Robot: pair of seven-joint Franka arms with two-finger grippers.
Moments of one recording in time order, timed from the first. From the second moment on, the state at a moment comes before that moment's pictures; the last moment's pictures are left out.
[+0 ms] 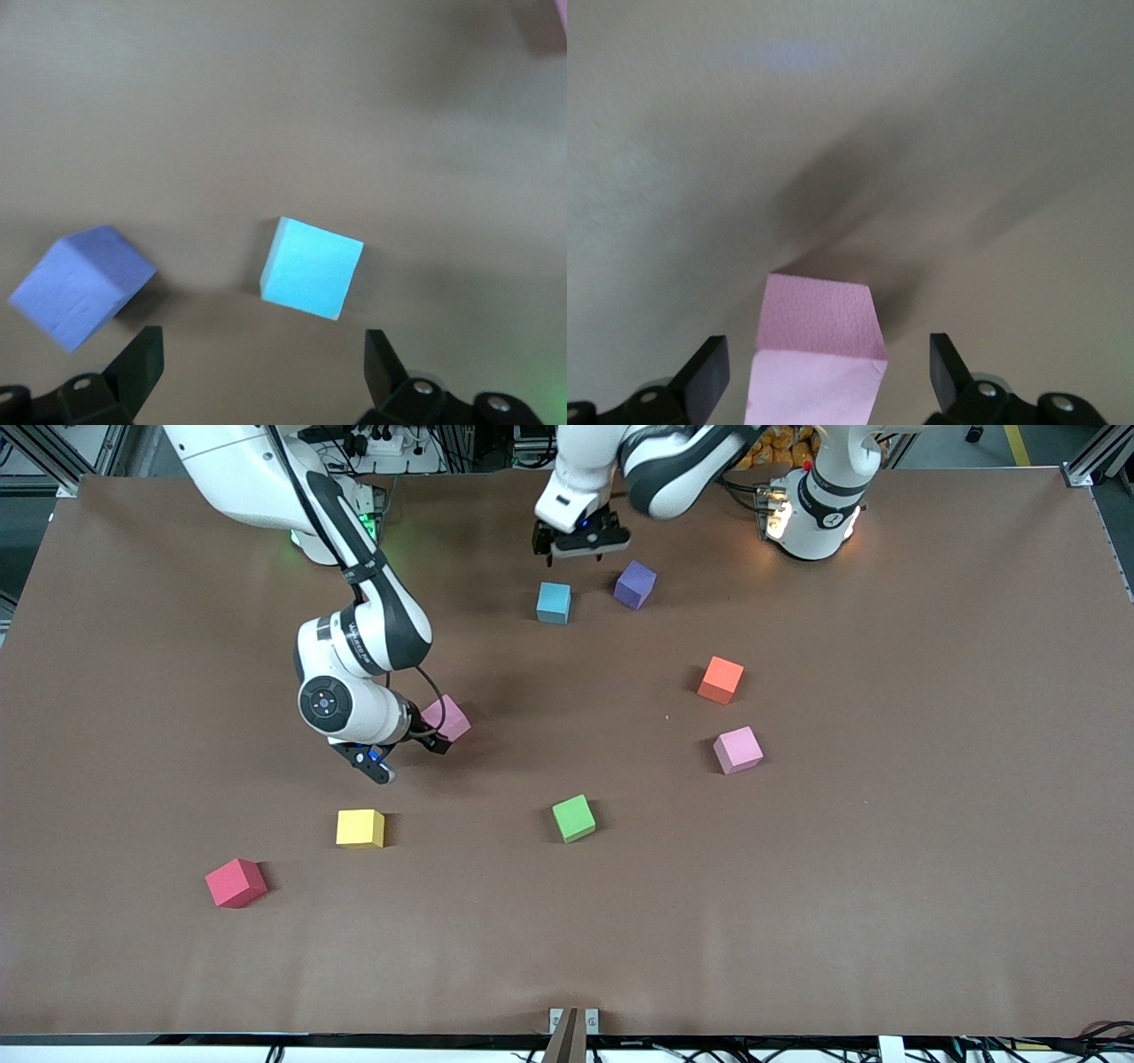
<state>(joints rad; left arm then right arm) -0.17 0.36 -1.07 -2.20 0.37 2.41 -1.60 0.47 0.43 -0.05 -2.03 0.29 2.21 0.87</state>
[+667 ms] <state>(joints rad) -0.68 0.58 -0.61 -1.95 0.44 2.33 -1.60 0.50 0.43 -0.05 -2.06 0.29 2.21 0.87</state>
